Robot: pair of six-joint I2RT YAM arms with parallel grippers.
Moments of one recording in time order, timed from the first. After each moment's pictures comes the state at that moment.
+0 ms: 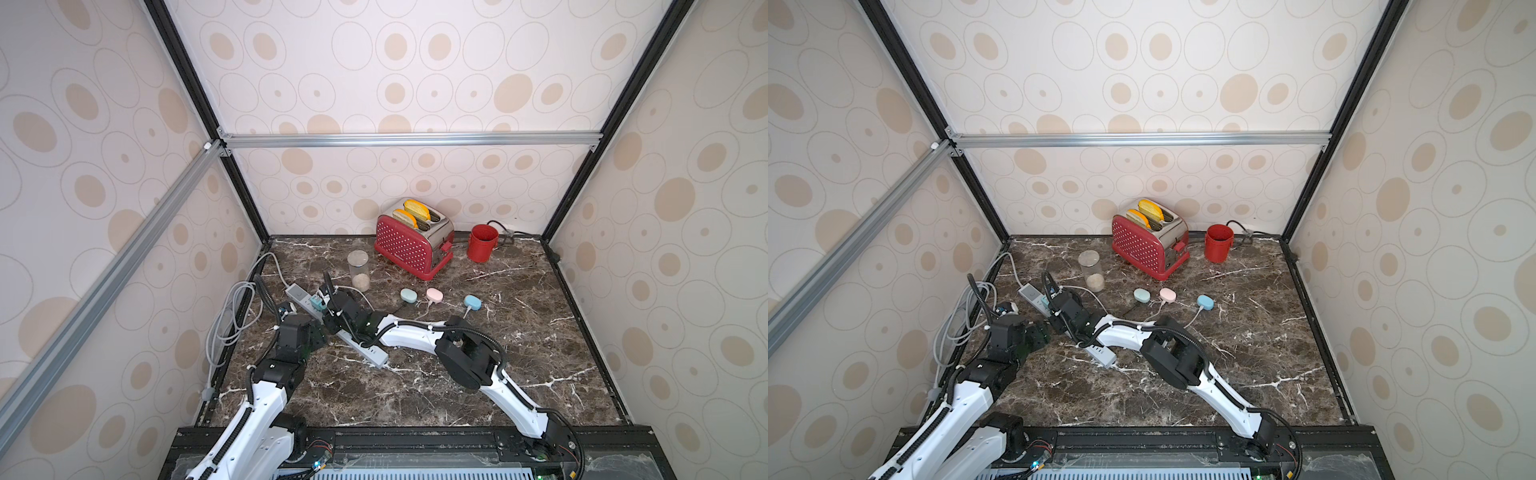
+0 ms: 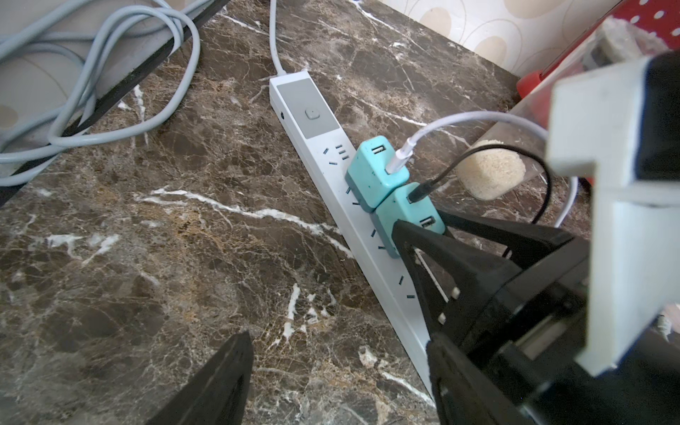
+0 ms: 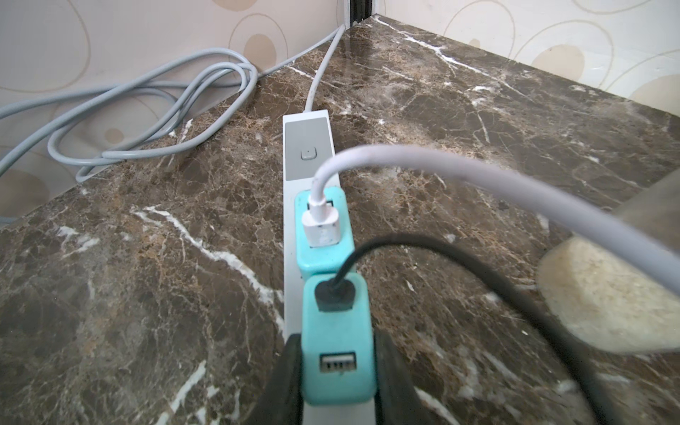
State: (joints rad) left arm -0.18 0.79 0.43 -0.33 -0.28 -0.53; right arm 1.07 2.48 1.91 -0.03 0.22 0.20
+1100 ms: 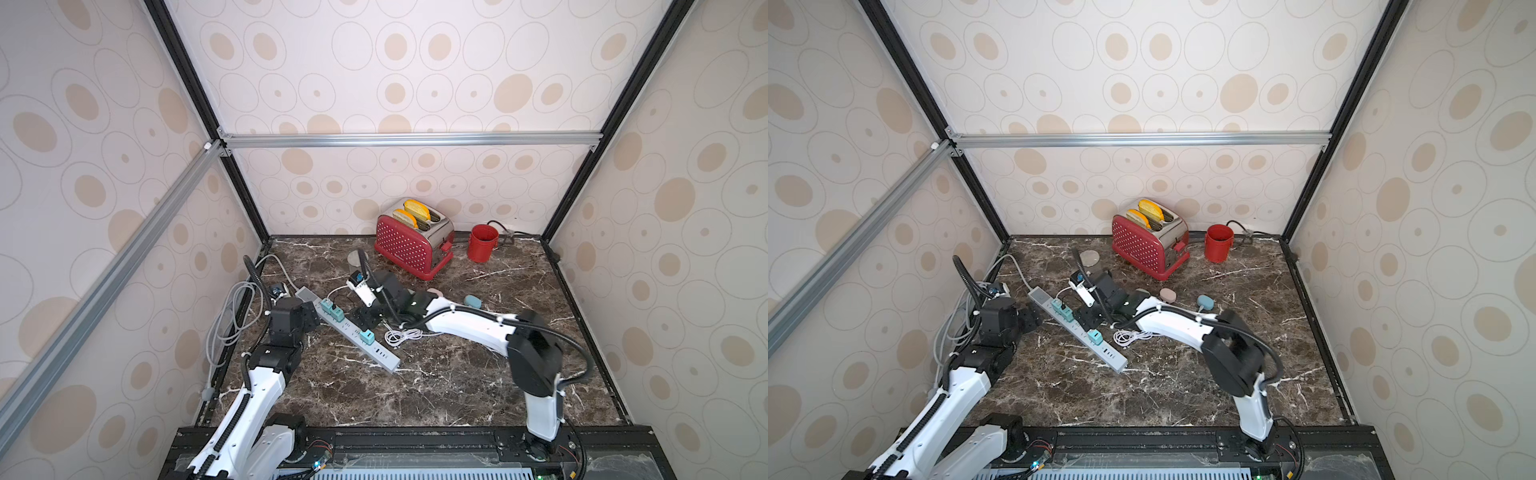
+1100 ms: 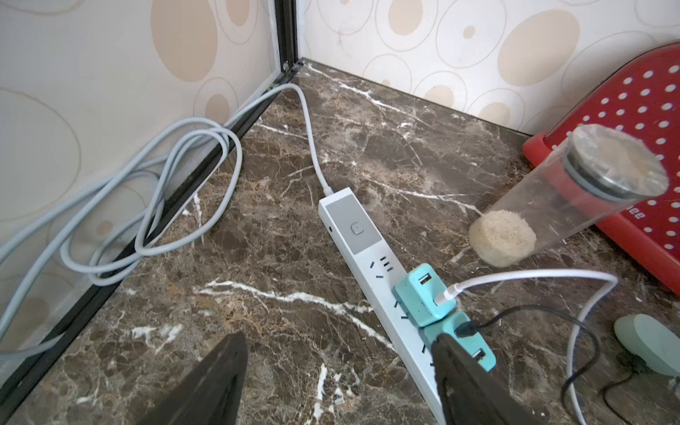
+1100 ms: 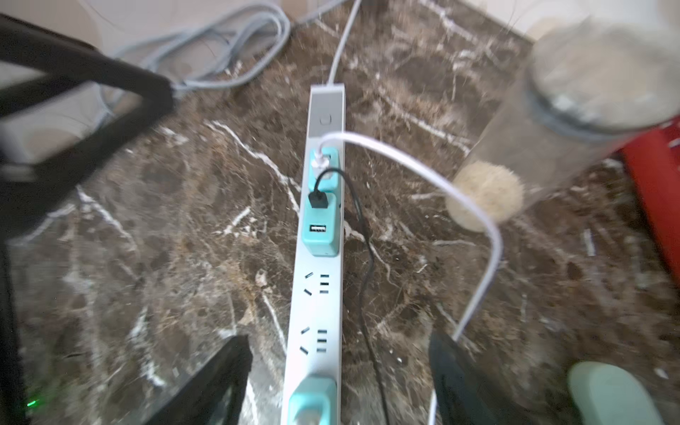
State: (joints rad) left arm -0.11 0.88 0.56 -0.22 -0.36 -0.31; right arm 0.94 1.83 1.48 -0.24 -0.05 0.07
